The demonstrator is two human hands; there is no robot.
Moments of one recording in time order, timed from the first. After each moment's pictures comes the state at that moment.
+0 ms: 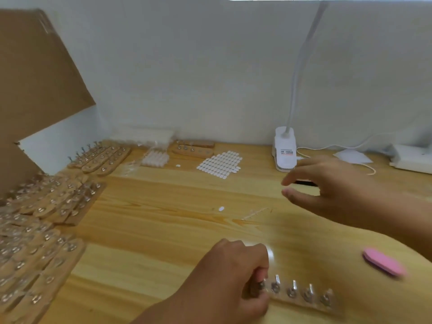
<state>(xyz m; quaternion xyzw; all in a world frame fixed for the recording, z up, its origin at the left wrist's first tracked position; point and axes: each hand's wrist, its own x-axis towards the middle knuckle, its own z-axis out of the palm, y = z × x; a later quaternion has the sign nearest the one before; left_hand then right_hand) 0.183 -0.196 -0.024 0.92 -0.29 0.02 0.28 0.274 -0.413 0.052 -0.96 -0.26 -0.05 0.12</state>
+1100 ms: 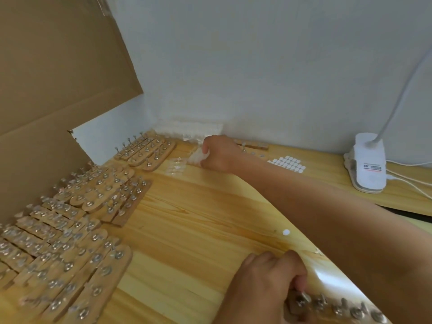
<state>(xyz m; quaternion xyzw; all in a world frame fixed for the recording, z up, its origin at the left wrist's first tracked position) 0.213 -0.153 -0.033 0.91 -0.19 0.04 0.37 0.442 -0.120 0.002 -0.92 -0.32 0.04 0.21</state>
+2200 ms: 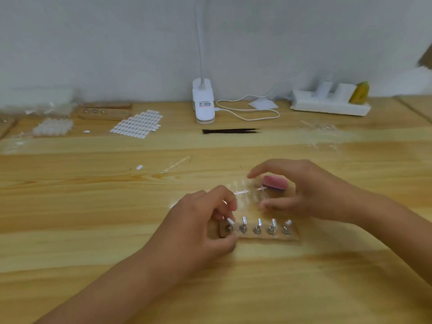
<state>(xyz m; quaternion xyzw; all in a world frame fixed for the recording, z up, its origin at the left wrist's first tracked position) 0.168 -0.259 -0.024 0.87 -0.29 -0.03 0.40 0.189 -0.504 -0.004 -0.93 -0.21 0.04 0.30</state>
